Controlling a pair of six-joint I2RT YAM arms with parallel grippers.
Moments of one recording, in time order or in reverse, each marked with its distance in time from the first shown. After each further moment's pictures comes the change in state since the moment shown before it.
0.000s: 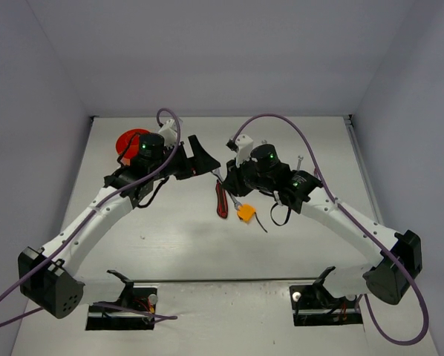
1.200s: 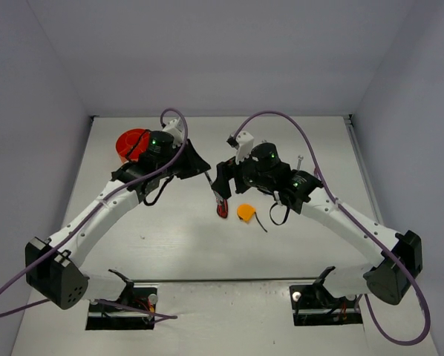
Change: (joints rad) left arm -0.026 0.071 0.060 -0.097 -0.145 0.014; right arm 0.013 -0.002 0.005 0.058 0.010 0.023
